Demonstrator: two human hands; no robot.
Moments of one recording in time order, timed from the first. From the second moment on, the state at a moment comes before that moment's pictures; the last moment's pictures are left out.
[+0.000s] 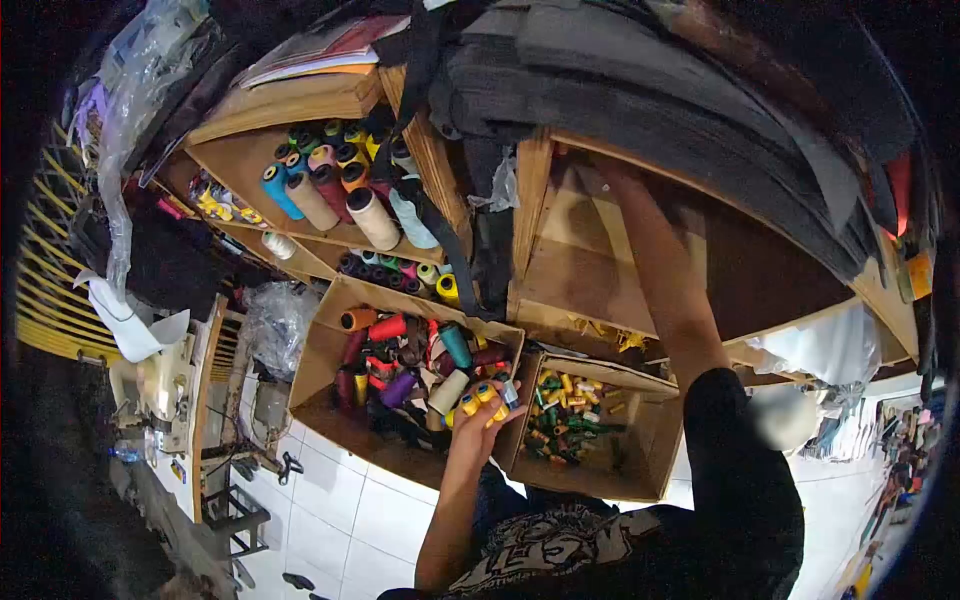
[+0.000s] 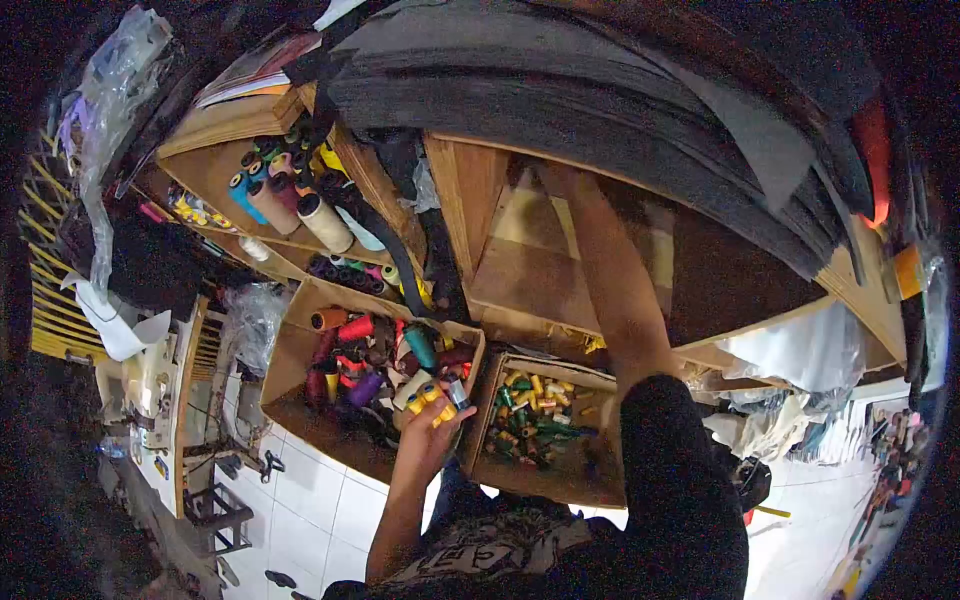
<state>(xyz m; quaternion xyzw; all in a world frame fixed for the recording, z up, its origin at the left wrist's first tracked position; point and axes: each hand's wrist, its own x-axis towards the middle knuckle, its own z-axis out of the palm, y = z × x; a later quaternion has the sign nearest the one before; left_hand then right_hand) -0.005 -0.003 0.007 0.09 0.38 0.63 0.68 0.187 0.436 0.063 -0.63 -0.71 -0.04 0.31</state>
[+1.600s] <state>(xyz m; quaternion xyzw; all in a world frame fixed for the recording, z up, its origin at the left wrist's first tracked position) 0.012 -0.016 0.019 0.15 0.25 0.58 0.76 0.182 -0.074 0.325 0.17 -0.47 0.62 0.60</state>
